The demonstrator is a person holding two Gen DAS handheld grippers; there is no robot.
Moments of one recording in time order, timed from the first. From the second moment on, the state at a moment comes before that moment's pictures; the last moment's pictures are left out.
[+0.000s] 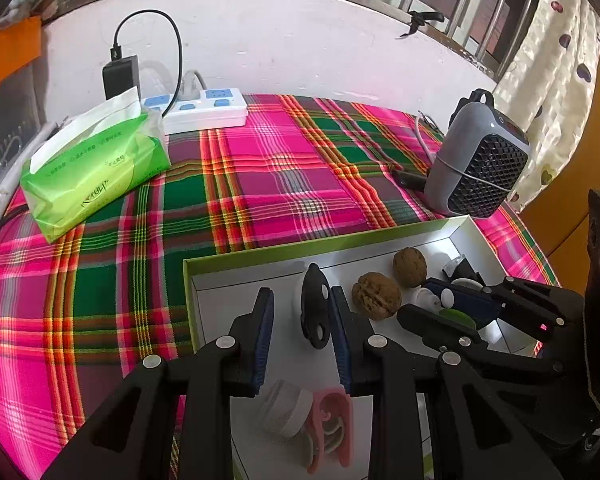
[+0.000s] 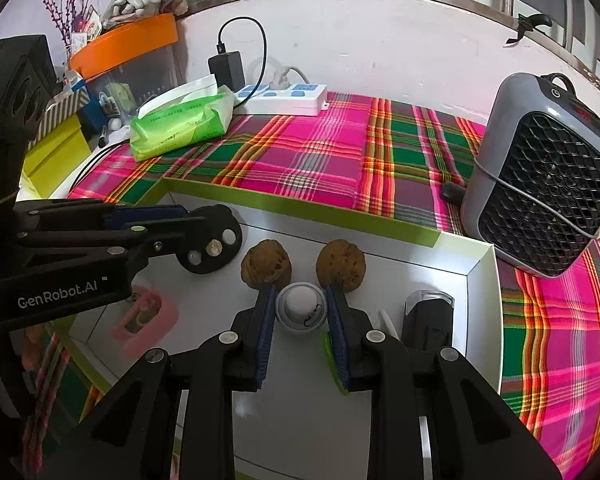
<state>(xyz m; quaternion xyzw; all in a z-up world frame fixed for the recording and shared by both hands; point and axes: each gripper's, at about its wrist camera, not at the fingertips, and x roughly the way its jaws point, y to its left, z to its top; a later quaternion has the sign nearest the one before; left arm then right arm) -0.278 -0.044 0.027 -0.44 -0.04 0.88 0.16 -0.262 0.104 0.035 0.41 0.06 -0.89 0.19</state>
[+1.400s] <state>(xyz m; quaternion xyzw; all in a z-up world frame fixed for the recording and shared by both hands) -0.222 -0.049 0.048 -0.40 0.00 0.91 0.12 -0.230 0.109 0.048 0.40 0.03 -0.90 0.17</state>
